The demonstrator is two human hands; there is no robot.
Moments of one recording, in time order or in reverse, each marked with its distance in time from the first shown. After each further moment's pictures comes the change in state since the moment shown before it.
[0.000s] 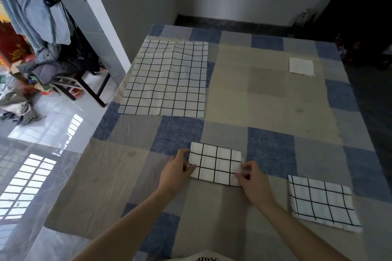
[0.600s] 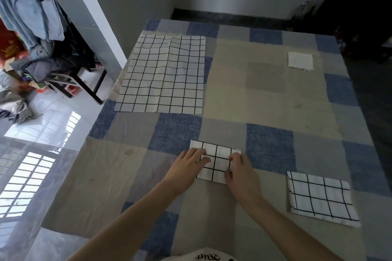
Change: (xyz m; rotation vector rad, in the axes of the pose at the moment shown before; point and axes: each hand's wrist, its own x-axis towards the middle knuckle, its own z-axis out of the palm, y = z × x) left_hand 0.010 0.012 0.011 0.577 -0.073 0.674; right_hand -0.002 -0.020 0.025 -0.428 0.131 -0.318
